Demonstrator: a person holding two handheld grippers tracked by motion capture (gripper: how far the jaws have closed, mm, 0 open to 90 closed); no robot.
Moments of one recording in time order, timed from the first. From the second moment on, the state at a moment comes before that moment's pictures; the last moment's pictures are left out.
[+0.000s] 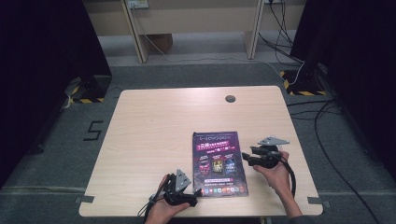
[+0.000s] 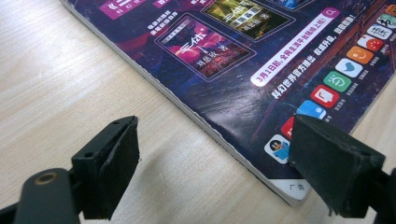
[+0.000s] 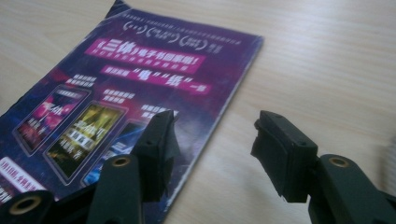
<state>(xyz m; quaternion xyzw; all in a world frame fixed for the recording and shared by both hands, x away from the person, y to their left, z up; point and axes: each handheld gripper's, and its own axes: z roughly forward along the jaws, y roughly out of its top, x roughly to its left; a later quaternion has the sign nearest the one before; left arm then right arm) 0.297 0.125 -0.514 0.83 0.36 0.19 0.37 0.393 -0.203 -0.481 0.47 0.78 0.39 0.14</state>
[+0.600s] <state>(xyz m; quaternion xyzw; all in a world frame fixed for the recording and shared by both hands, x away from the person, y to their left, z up) 0.315 0.119 -0.515 0.83 0.38 0.15 0.39 0.397 -0.173 -0.505 0.46 0.80 0.37 0.10</state>
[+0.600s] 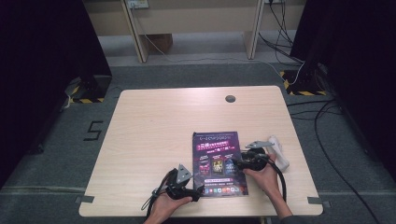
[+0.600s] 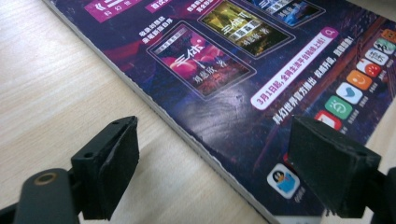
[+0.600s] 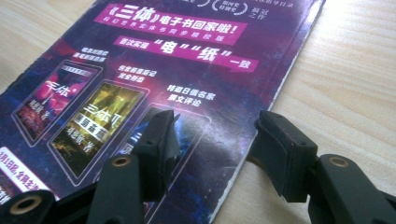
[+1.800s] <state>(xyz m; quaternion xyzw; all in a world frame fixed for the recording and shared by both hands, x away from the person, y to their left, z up) 0.301 0.117 -0.512 0.83 0.40 0.11 0.38 0.396 -0.169 -0.510 0.47 0.78 0.40 0.07</state>
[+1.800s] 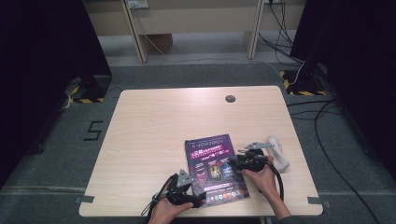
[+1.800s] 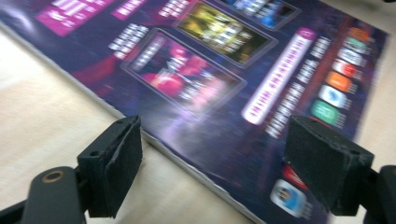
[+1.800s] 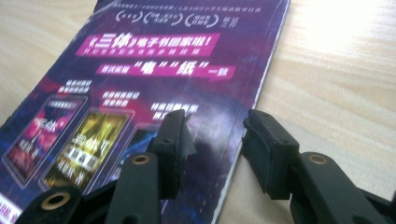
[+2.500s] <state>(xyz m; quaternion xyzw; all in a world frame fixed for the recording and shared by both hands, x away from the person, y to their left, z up) 0.305 0.119 -0.515 0.83 0.38 0.11 0.39 0.407 -0.178 -0.516 0.54 0.71 0.45 0.00</state>
